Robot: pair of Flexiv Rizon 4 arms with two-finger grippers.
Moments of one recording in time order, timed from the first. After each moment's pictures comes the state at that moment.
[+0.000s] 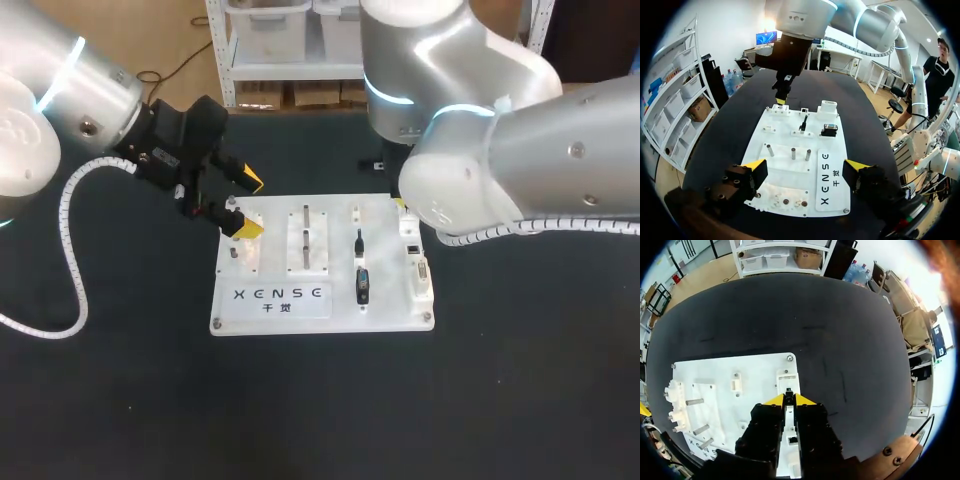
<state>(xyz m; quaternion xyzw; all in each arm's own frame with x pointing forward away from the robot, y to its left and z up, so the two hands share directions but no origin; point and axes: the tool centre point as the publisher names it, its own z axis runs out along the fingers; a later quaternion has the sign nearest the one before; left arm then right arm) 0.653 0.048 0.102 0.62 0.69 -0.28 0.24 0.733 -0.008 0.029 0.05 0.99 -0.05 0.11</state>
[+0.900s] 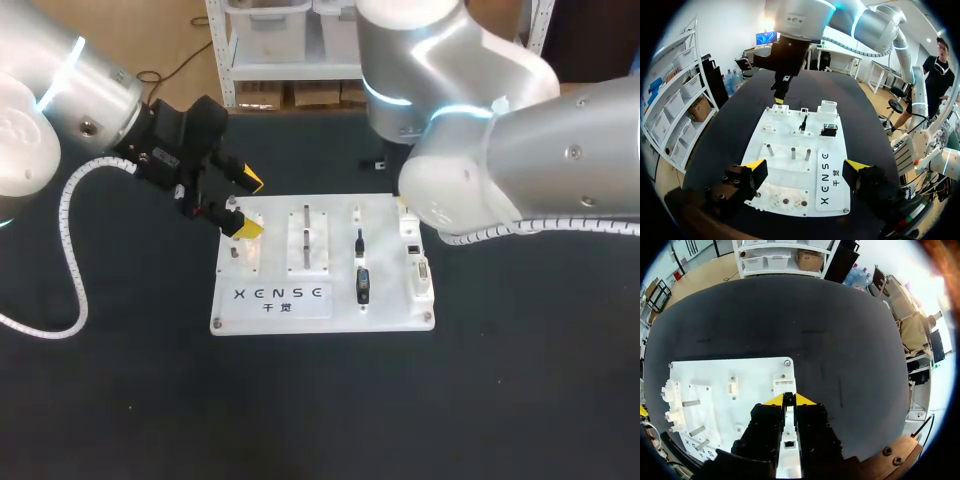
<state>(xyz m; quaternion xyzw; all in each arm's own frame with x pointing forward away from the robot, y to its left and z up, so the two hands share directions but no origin) 0.653 0.048 0.102 0.62 0.69 -0.28 0.24 0.740 -0.014 0.028 0.03 0.99 -0.06 0.11</state>
